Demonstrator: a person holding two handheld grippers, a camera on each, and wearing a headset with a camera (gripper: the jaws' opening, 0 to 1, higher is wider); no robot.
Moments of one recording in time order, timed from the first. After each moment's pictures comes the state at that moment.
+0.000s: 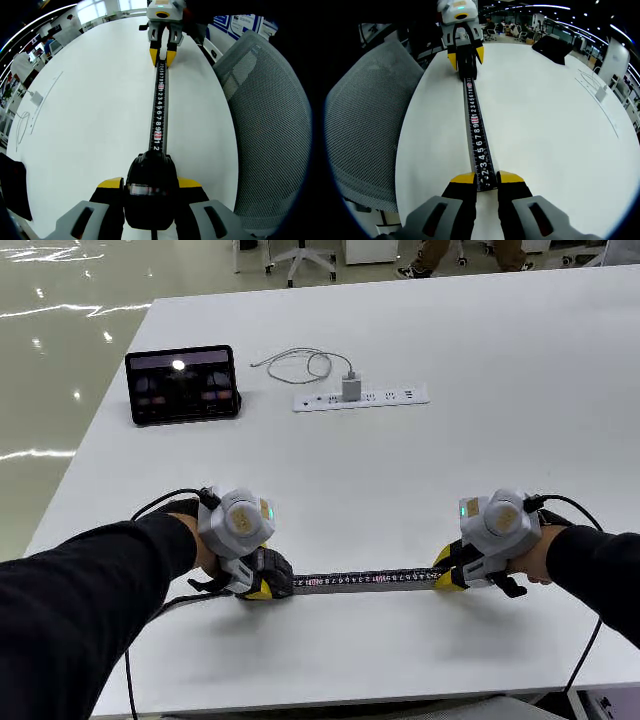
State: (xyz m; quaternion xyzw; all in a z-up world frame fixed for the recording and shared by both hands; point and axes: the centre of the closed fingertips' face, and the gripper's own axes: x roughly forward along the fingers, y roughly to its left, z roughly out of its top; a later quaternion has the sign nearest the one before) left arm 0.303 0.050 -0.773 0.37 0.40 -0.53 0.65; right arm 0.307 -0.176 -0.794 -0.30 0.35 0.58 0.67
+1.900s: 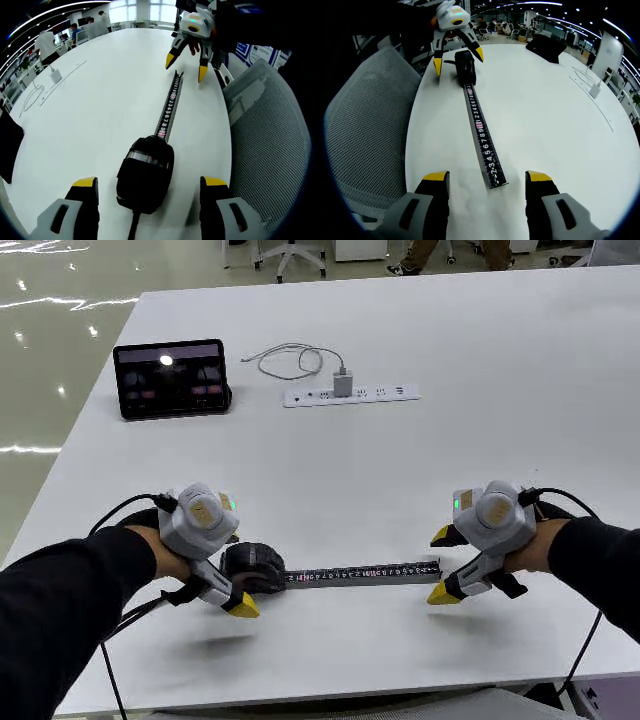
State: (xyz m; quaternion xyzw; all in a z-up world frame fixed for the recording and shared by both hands) left arm 0.296 0.071 -0.767 0.23 0.42 -0.48 0.74; right arm 0.297 -0.177 -0.775 -0.28 0.36 0.55 0.70
